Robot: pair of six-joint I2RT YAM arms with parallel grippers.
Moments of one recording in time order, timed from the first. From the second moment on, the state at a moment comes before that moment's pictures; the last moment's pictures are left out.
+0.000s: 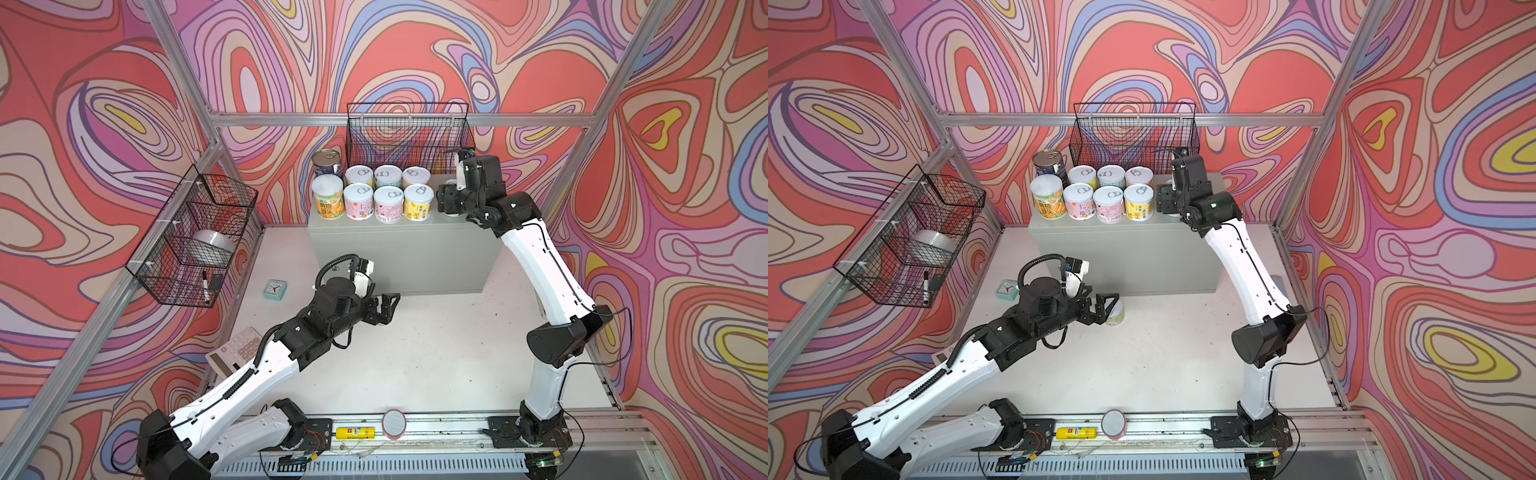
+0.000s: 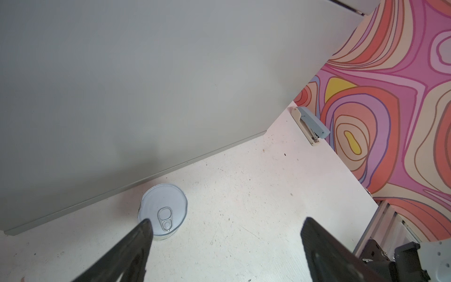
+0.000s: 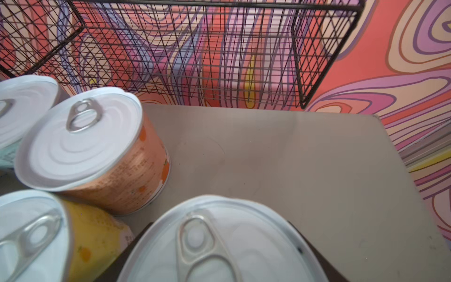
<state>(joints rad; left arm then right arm) -0.70 1.02 0.86 -0.27 0.00 -0.42 0.43 1.91 2.32 -0.91 0.22 0.19</state>
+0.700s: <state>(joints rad) -0.70 1.02 0.86 -0.28 0.00 -0.41 0.43 1.89 2.31 -0.79 0.24 0.19</state>
